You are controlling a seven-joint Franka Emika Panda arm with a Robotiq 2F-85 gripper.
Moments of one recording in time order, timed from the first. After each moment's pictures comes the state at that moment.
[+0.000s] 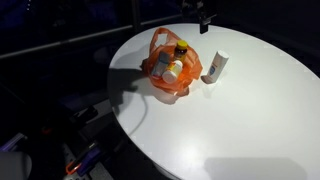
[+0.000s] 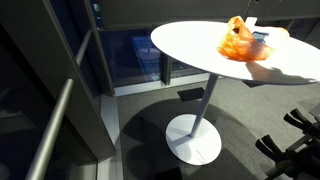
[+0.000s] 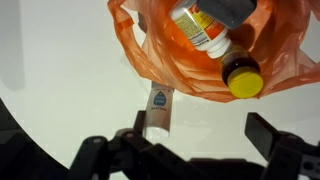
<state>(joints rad) -0.12 0.06 -0.12 -2.08 -0.21 2.36 0.38</state>
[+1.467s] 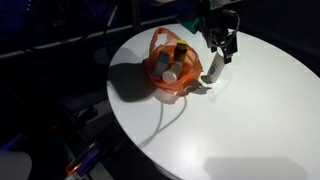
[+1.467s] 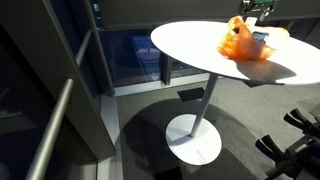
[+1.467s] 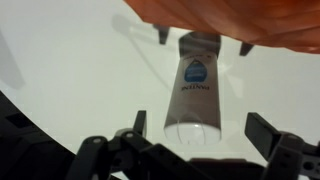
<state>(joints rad) -0.02 0.45 -0.31 -1.84 -0.32 2.52 0.65</state>
